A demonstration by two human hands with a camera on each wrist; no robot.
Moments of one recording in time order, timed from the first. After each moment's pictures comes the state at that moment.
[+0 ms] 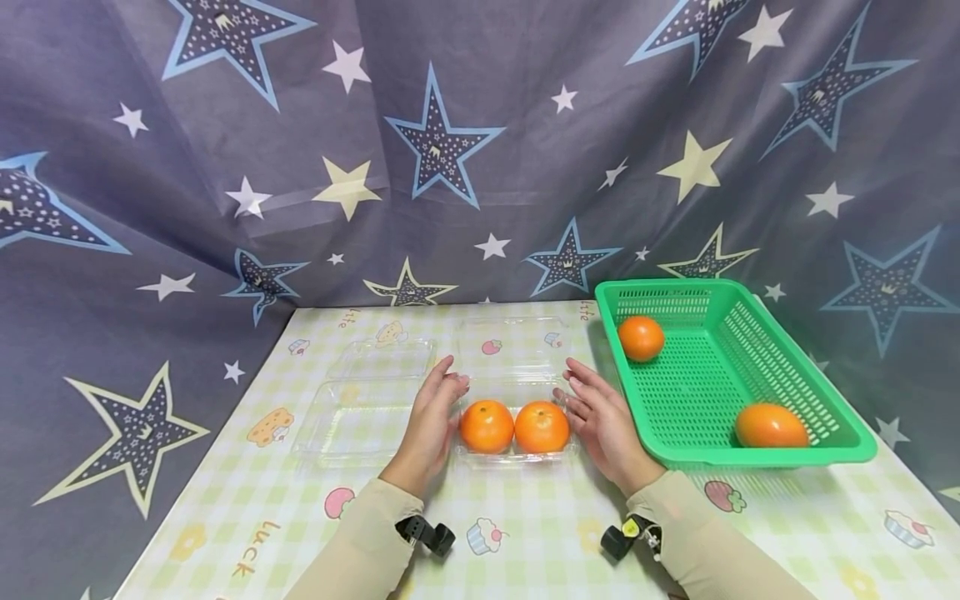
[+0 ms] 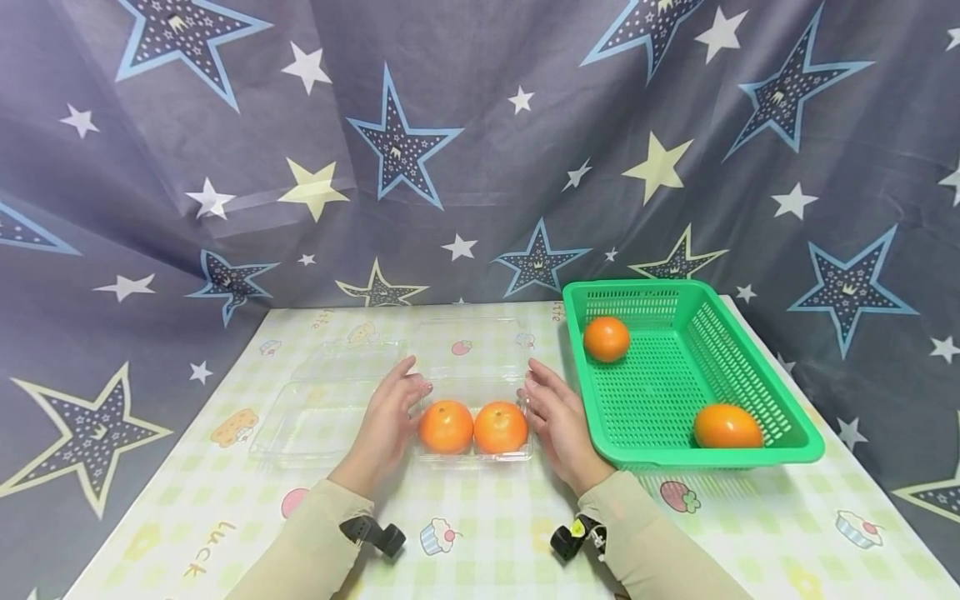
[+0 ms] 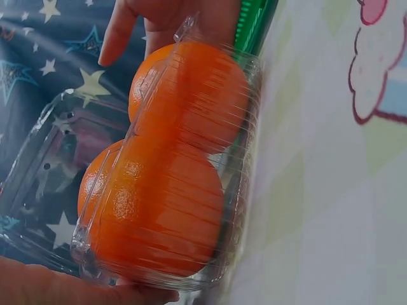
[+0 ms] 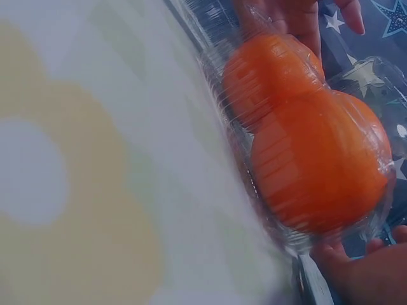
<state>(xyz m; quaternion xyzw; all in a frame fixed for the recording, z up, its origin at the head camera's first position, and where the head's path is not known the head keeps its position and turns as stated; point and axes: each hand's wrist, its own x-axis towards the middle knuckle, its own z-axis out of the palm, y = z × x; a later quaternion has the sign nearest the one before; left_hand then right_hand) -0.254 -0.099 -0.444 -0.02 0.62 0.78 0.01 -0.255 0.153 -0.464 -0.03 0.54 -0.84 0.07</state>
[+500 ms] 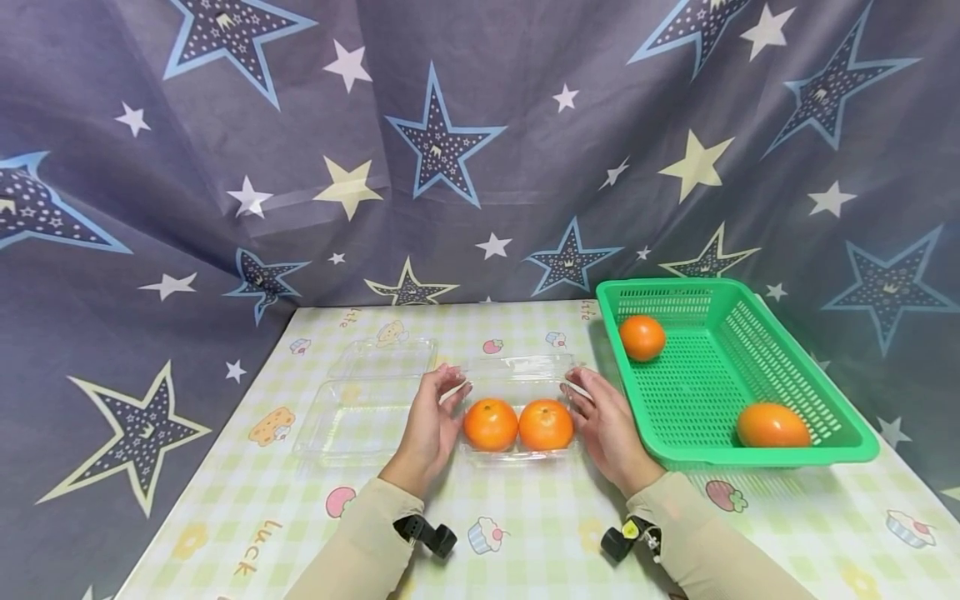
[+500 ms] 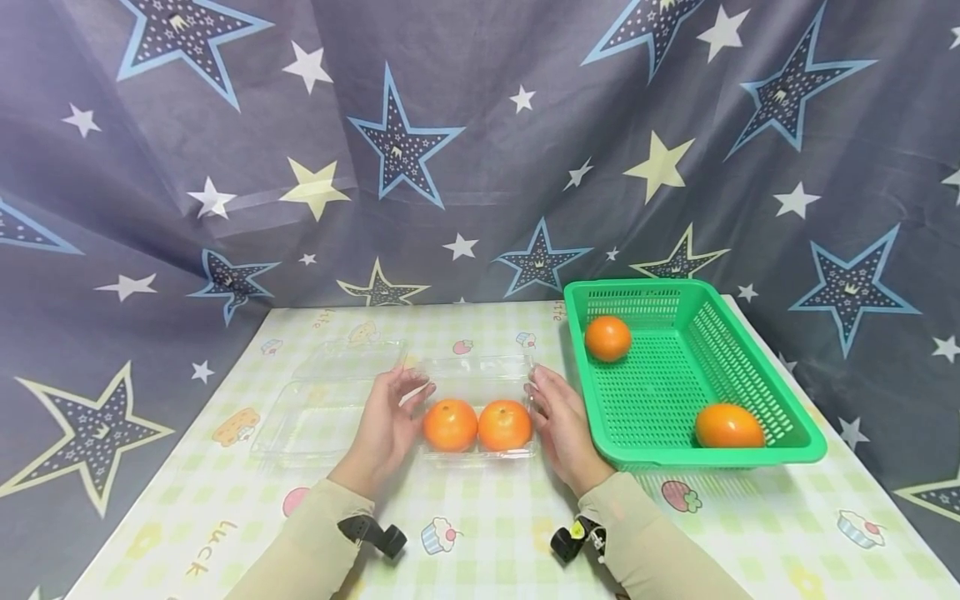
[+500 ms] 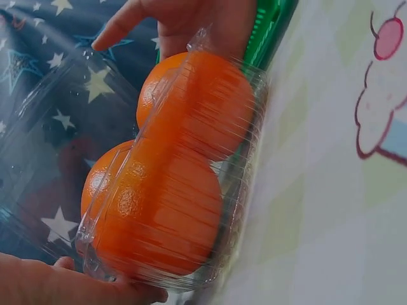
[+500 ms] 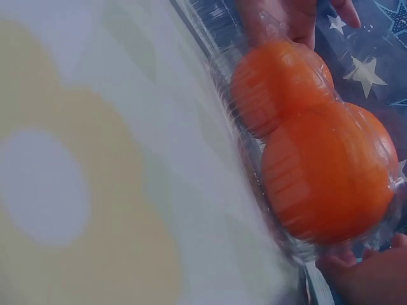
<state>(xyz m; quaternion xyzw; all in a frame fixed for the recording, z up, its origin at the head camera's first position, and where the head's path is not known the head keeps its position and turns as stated) -0.255 -0.100 -0.444 -0.04 0.52 0.85 0.03 -0.252 0.150 -0.465 -0.02 0.52 -0.85 0.03</state>
